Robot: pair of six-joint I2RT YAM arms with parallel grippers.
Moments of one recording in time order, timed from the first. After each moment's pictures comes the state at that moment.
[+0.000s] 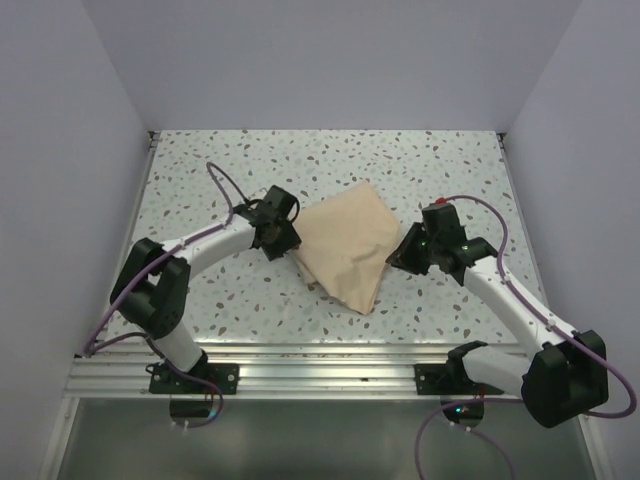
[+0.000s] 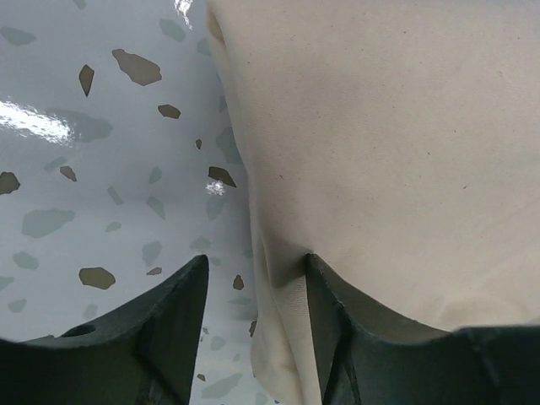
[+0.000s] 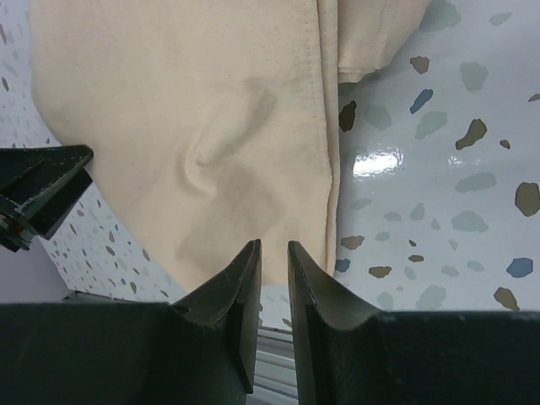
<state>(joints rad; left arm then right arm) -0.56 1.65 1.11 -0.56 -0.17 -1.06 0.35 1.14 0.81 -0.58 -0.12 0.88</state>
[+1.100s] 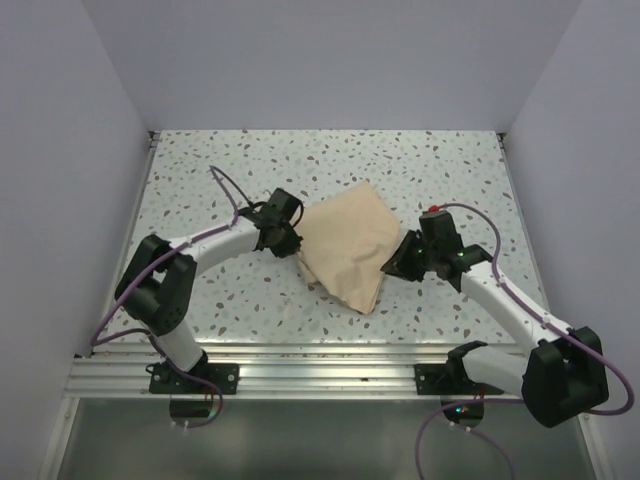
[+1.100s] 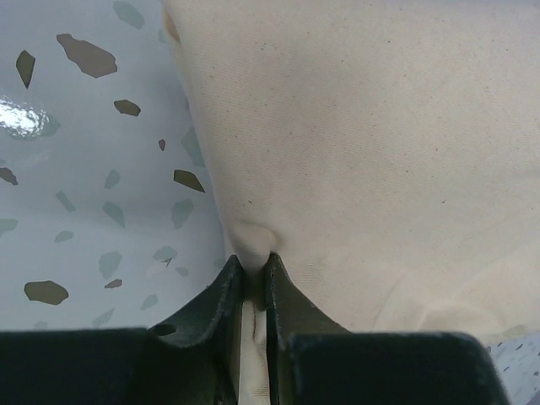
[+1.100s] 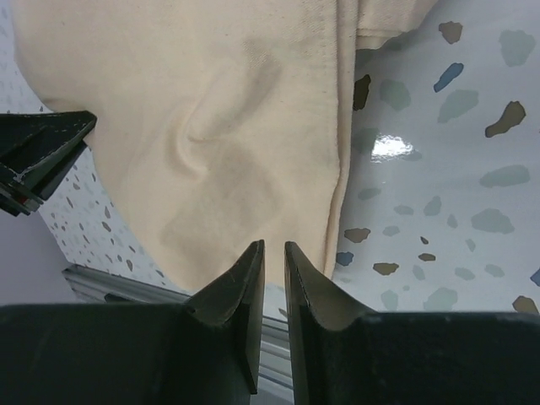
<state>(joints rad) -0.58 1.70 1.08 -0.46 -0.16 -1.12 0.36 1.14 0.73 -0.51 -0.19 0.87</state>
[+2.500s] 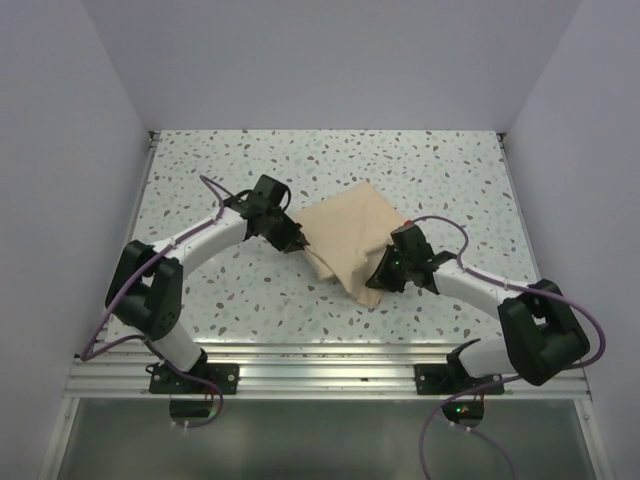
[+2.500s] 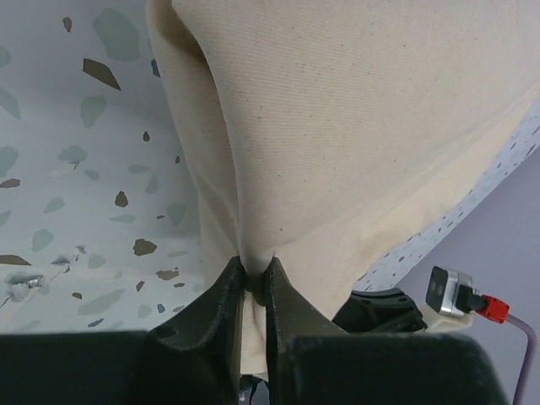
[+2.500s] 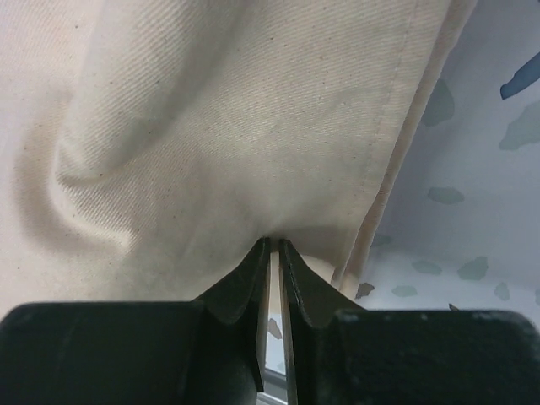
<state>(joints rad) -0.50 1.65 1.16 -0.57 0.17 -1.31 0.49 1.37 0.63 -0.26 -0.15 0.94</state>
